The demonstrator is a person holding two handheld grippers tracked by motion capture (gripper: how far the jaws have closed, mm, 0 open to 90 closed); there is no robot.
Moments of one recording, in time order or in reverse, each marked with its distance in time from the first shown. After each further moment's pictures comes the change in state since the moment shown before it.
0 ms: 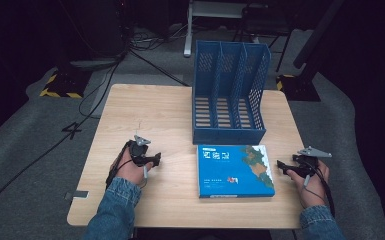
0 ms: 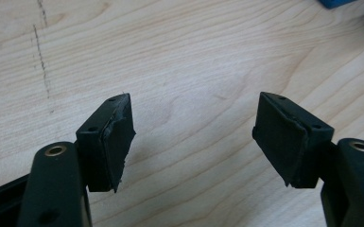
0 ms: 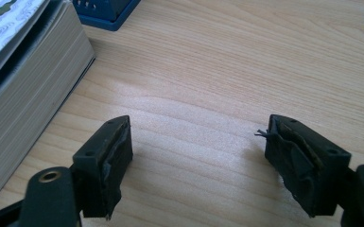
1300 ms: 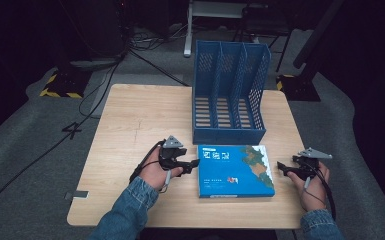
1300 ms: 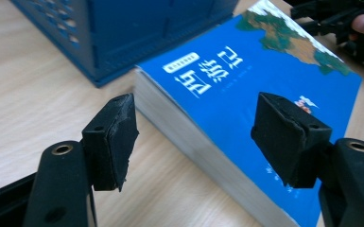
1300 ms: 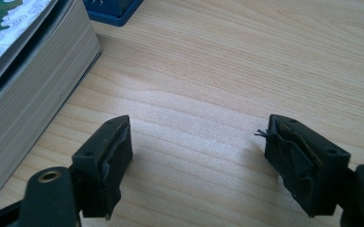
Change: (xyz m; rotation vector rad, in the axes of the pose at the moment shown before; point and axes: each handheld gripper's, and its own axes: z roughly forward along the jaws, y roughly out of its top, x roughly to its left) left arm -0.091 0.031 -0.007 -0.070 -0.438 0.121; right arm 0.001 -0.003 -0.003 -0.001 0.009 -0.016
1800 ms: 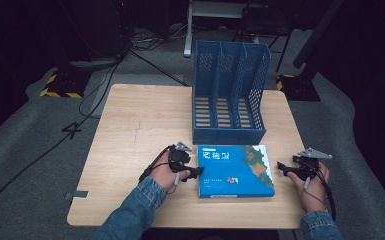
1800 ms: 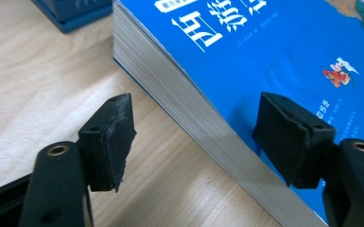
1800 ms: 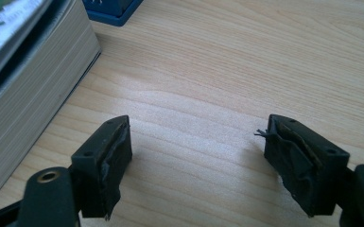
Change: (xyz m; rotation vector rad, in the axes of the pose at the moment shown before) left arm 0.002 -0.013 0.038 0.150 -0.010 -0.062; right arm 0.000 0.000 0.000 0.000 -0.002 0.000
